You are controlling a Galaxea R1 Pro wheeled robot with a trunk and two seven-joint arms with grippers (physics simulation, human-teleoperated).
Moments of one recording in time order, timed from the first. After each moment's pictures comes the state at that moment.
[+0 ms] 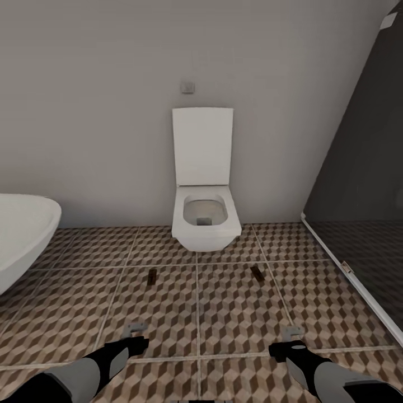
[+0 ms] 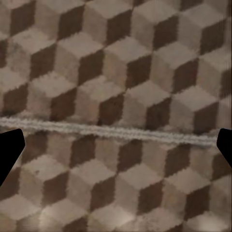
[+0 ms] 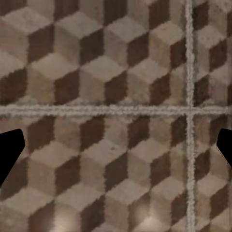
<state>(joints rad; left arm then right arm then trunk) -0.73 0.01 -0.53 -0.01 0.65 0.05 0.05 -0.73 -0.06 0.09 0.03 0.03 0.00 -0.09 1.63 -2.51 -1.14</state>
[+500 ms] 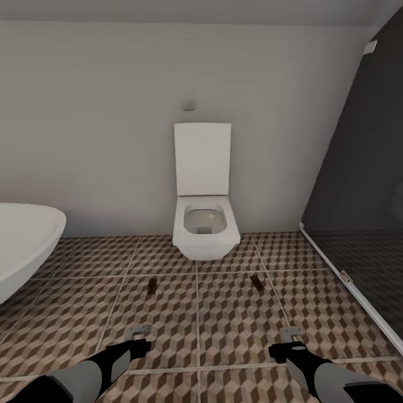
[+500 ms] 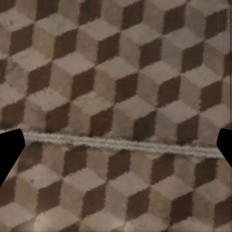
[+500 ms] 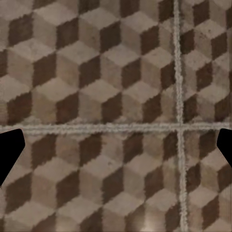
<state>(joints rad) -0.72 0.00 -0.53 -0.01 0.66 0.05 0.05 -0.72 -0.06 0.09 0.03 0.03 0.00 -0.09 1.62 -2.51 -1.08</state>
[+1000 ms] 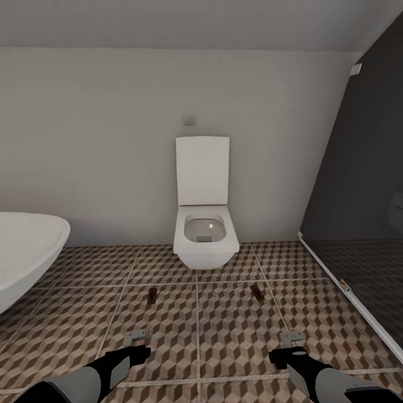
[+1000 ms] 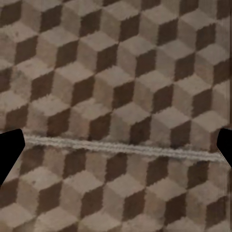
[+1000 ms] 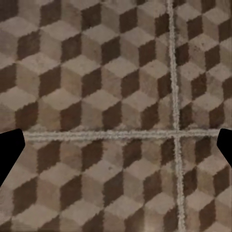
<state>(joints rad) -0.70 0.00 -0.53 -0.01 0.67 0.05 0.05 -0.70 -0.06 0.09 0.03 0.03 0.01 -0.09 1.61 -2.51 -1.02</state>
